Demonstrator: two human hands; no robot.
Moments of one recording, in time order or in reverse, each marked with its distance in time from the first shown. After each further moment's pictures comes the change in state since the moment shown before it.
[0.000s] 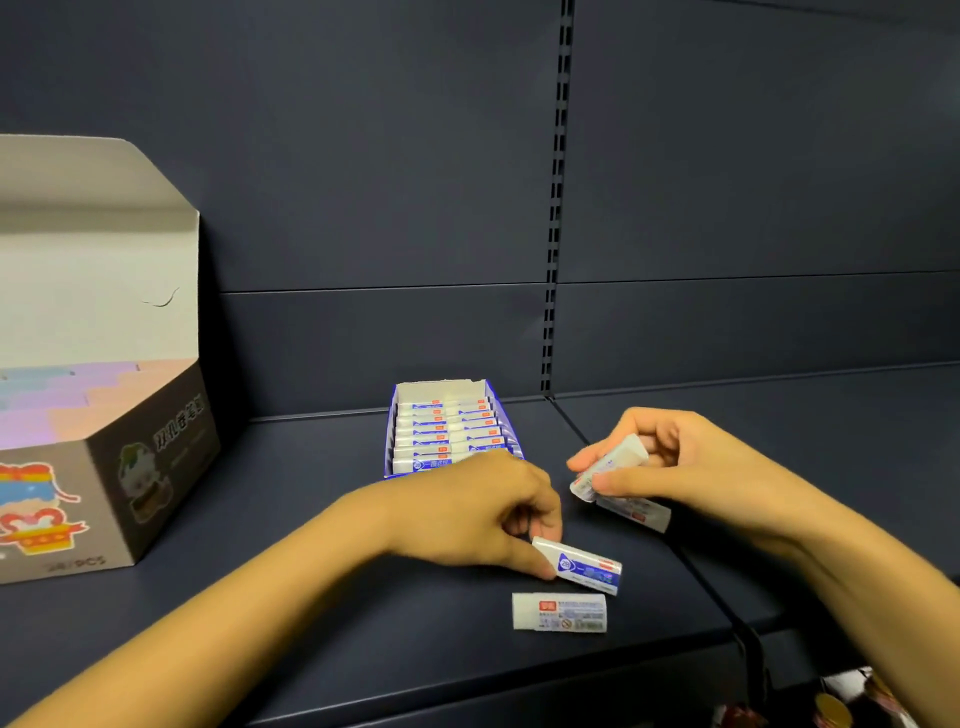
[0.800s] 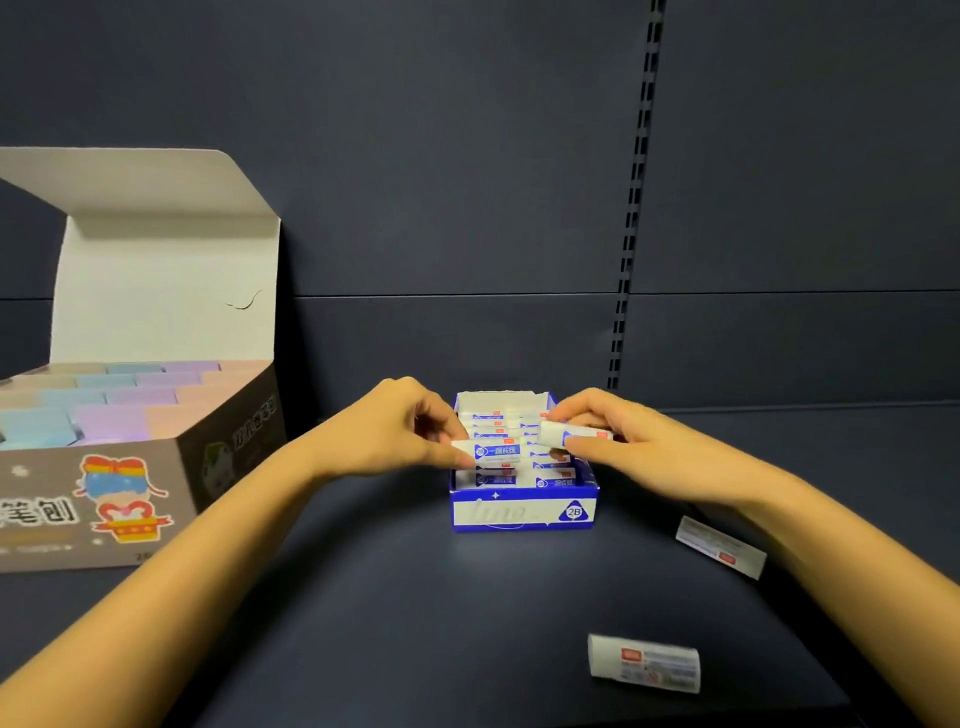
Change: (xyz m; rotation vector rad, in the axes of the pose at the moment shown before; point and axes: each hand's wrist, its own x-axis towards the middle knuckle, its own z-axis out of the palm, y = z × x) left_hand -0.053 -0.080 -0.056 -0.119 0.367 -0.417; right_hand 0.083 -0.007 0.034 -0.355 -0.166 -0.104
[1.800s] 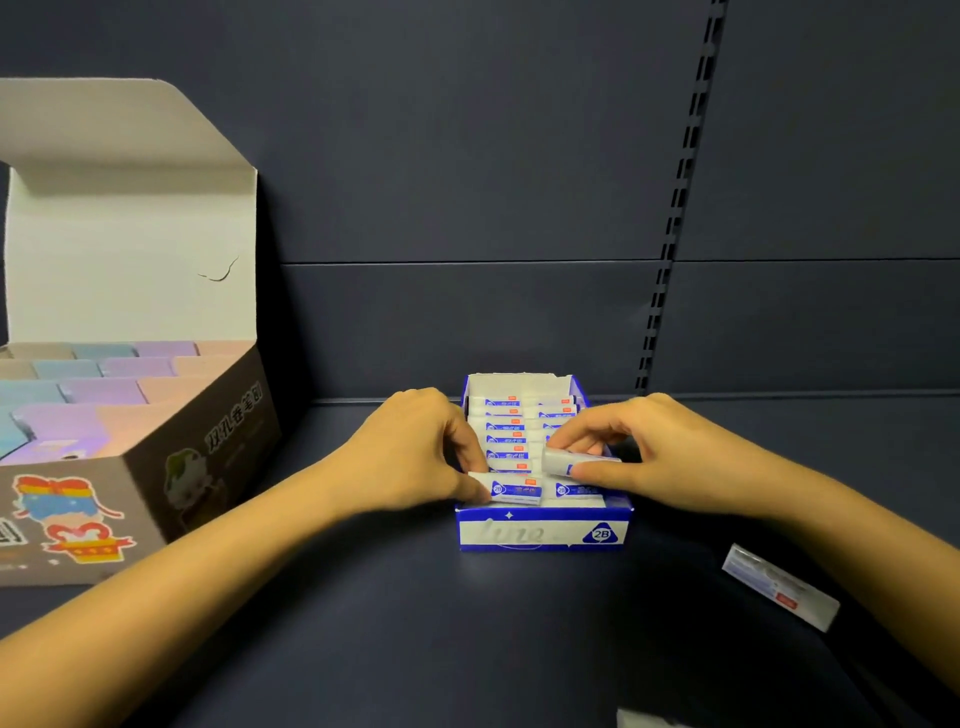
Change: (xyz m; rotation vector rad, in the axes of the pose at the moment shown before) left_hand 0.020 -0.008 0.019 0.194 -0.027 -0.097; right_hand 0.038 0.010 -0.004 -0.271 -0.136 -0.089
